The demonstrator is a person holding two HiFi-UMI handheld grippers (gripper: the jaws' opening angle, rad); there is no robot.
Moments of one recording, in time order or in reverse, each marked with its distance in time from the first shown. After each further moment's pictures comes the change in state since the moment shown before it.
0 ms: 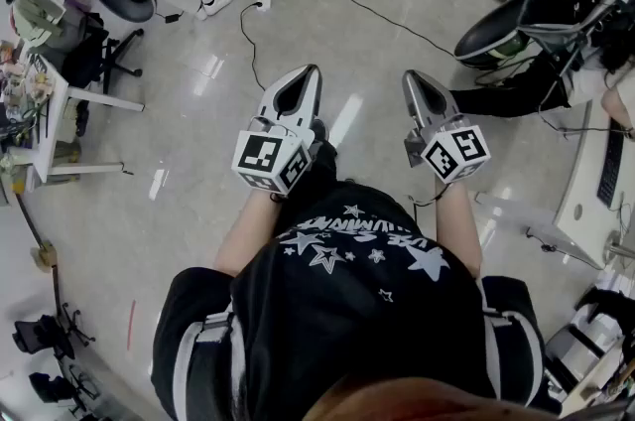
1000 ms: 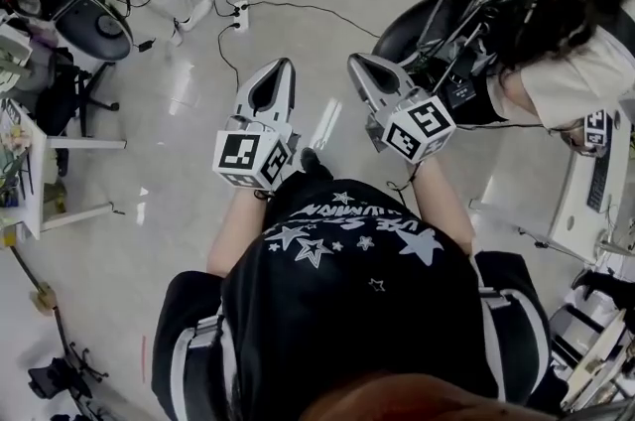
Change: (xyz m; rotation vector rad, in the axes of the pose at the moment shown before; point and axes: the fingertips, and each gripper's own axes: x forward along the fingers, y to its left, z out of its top) left arm 0.101 0.174 0.035 -0.013 -0.033 0.003; right arm 0.233 0.021 0.028 -0.056 0.028 0.123
